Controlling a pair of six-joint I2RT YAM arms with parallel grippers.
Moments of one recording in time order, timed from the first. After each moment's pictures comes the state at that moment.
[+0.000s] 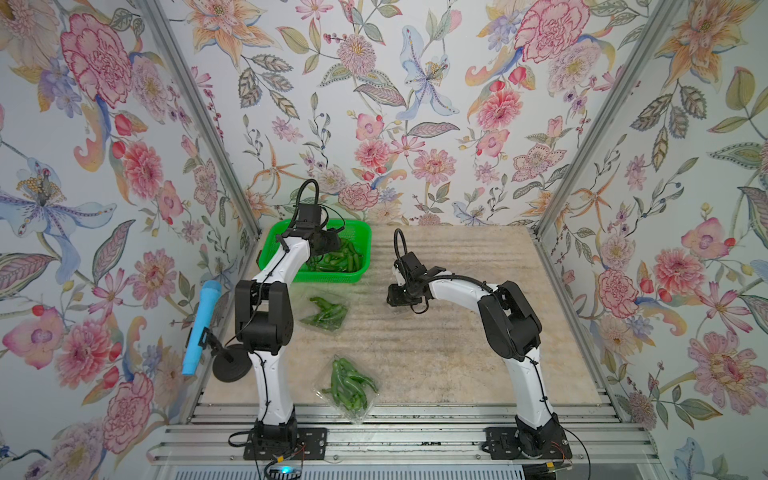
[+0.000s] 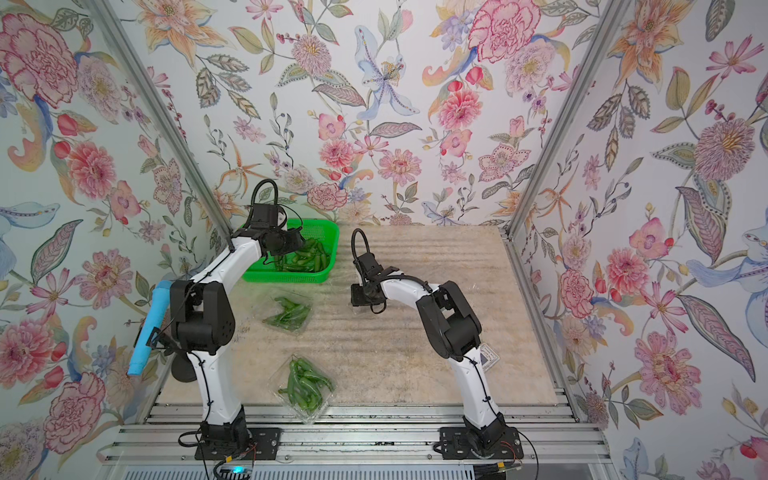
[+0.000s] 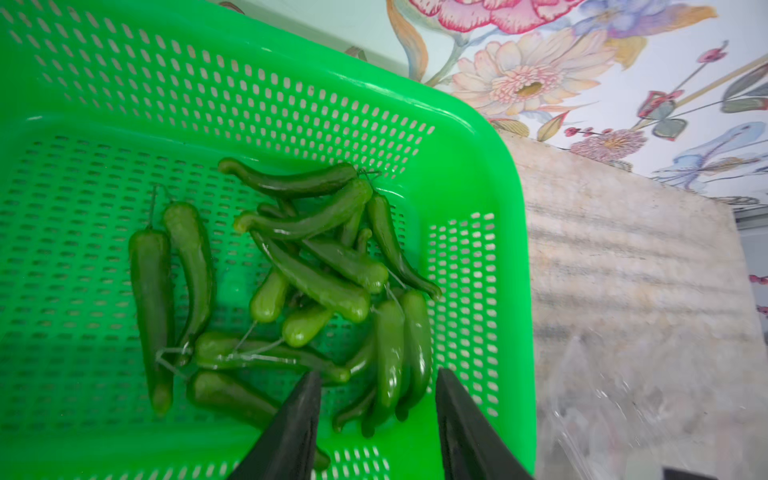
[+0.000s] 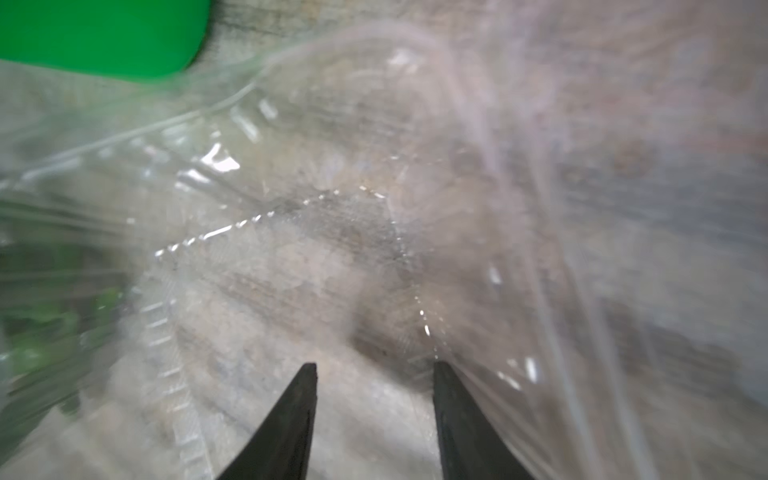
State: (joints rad) left arm -0.11 1.98 1.70 -0.50 0.18 -0.35; right arm 0.65 2.20 1.63 -0.51 -0.11 0.43
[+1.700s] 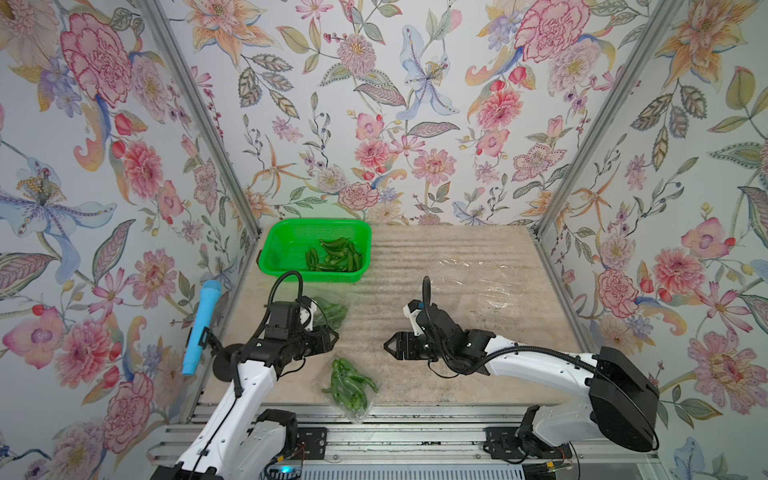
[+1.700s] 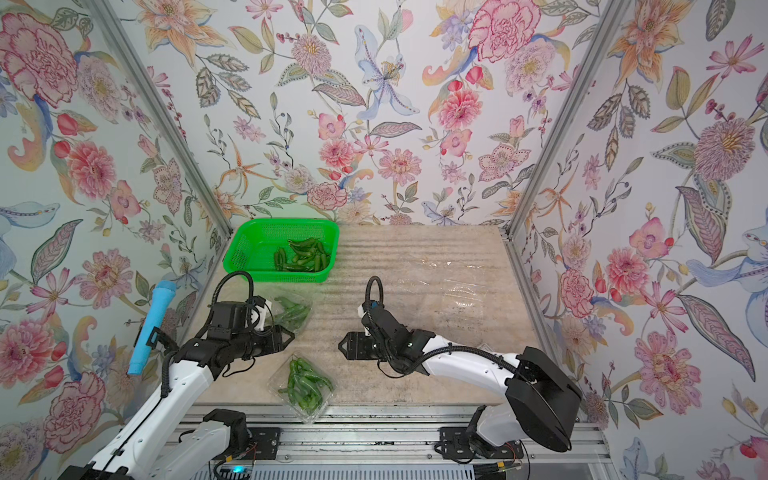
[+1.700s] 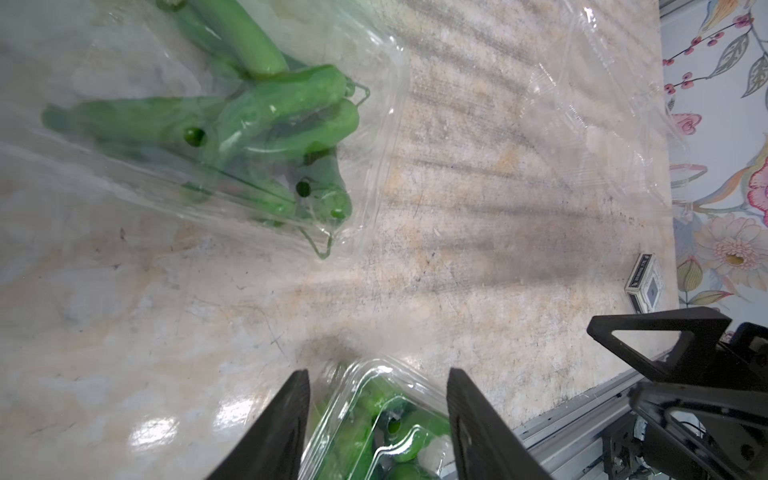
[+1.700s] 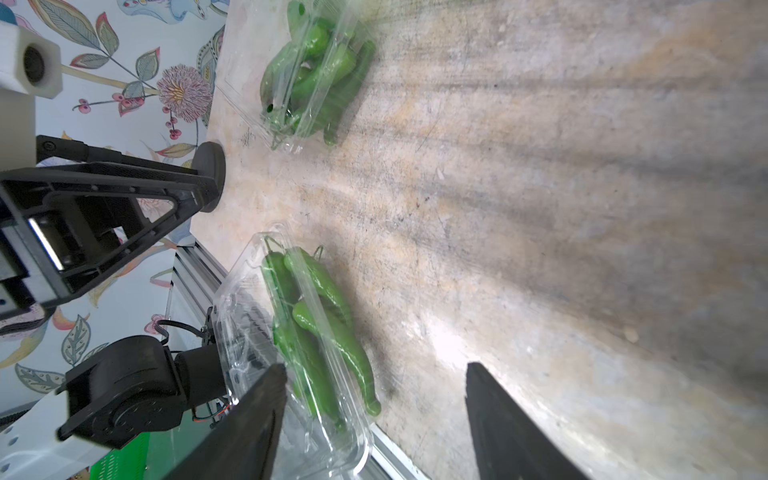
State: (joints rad) left arm -0.17 0.89 0.61 -0.66 0.36 -0.40; right arm 1.00 1.41 0.79 -0.11 -0.15 0.87
